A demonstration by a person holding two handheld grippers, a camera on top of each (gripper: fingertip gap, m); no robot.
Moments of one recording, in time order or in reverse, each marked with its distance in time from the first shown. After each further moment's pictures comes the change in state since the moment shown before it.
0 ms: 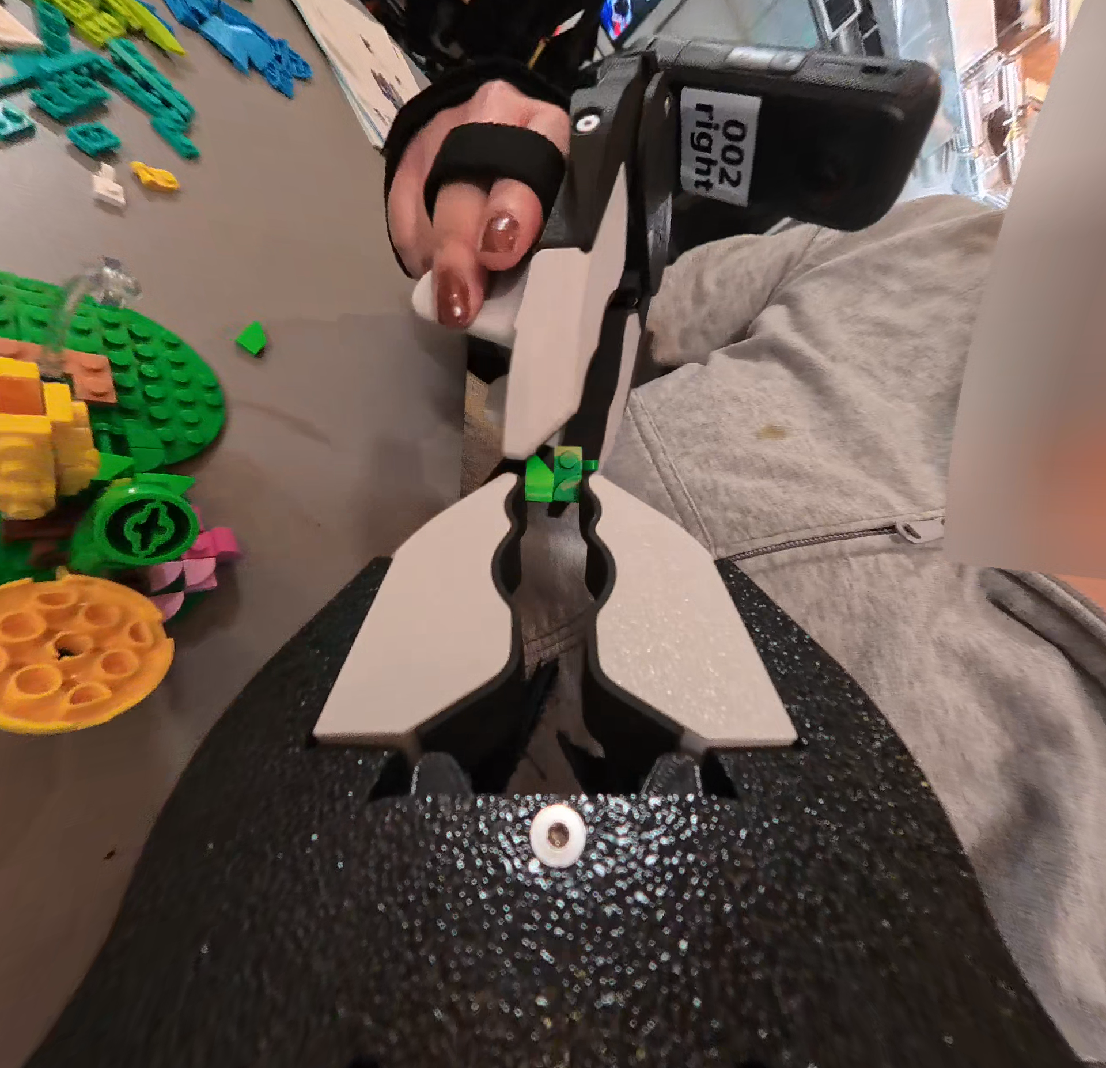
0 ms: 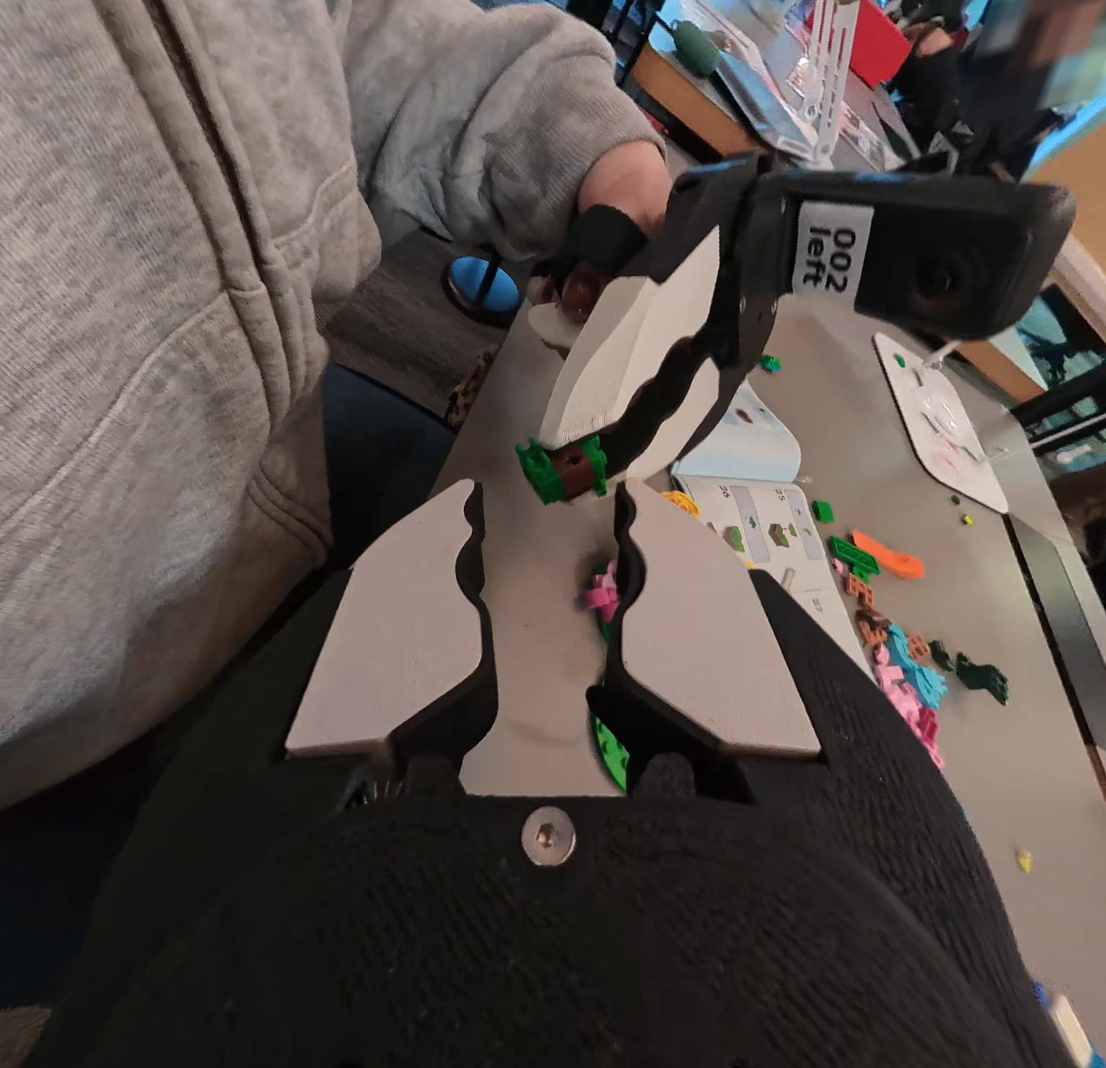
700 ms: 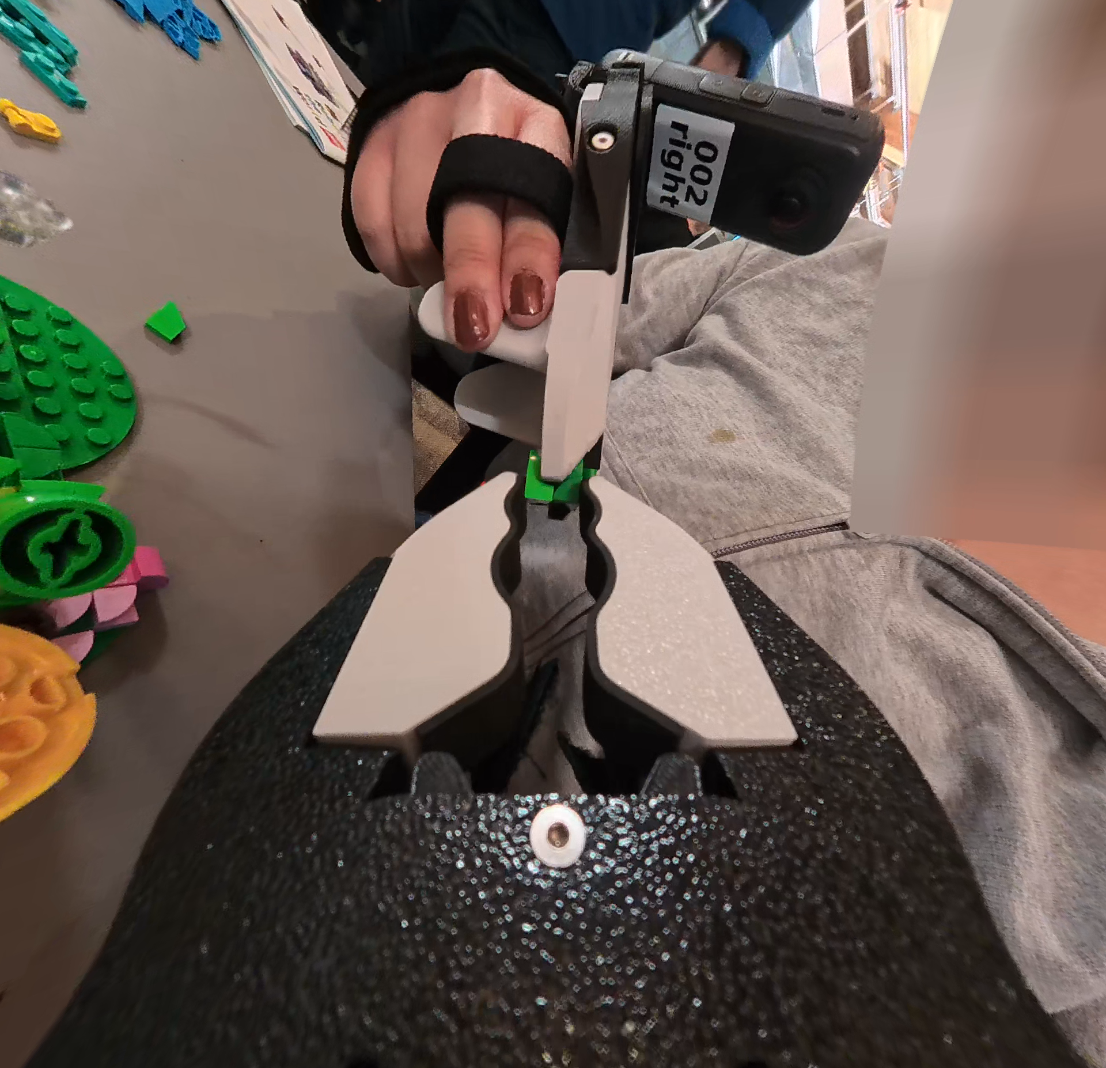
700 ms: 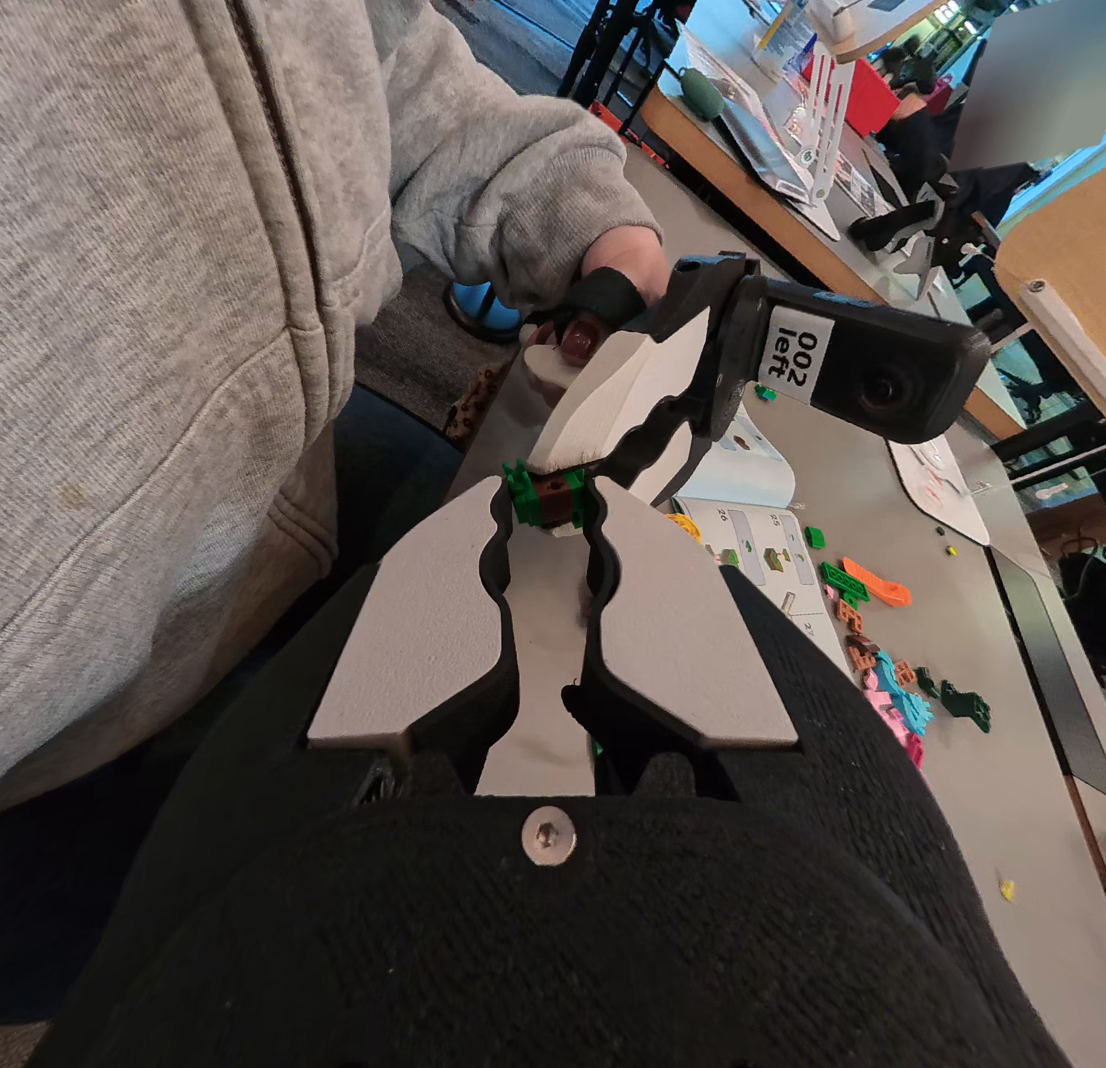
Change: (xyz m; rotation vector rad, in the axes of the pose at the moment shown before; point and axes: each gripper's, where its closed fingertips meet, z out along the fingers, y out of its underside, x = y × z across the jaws) left arm 0.004 0.004 0.009 0.026 0.154 -0.063; right arm -0.008 -0.006 -0.003 0.029 0.002 -0.047
